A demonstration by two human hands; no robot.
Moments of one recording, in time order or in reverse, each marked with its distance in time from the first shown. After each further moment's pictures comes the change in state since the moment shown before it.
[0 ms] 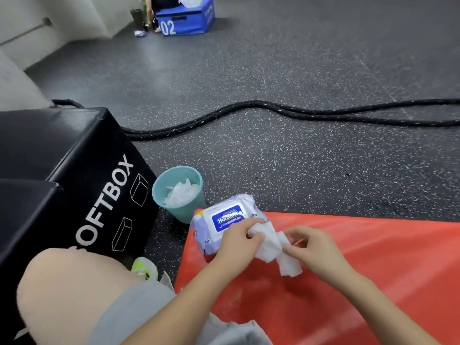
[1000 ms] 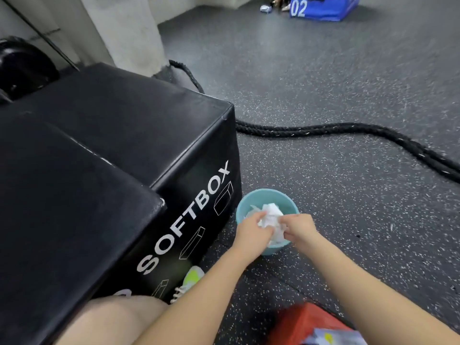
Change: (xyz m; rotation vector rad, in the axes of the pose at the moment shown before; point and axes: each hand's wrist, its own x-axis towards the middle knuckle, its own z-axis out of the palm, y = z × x) left_hand 0.184 -0.100 -0.266 -0.121 0.321 -0.400; right_hand 0.355 -0.161 0.287 0.296 -0.246 0.501
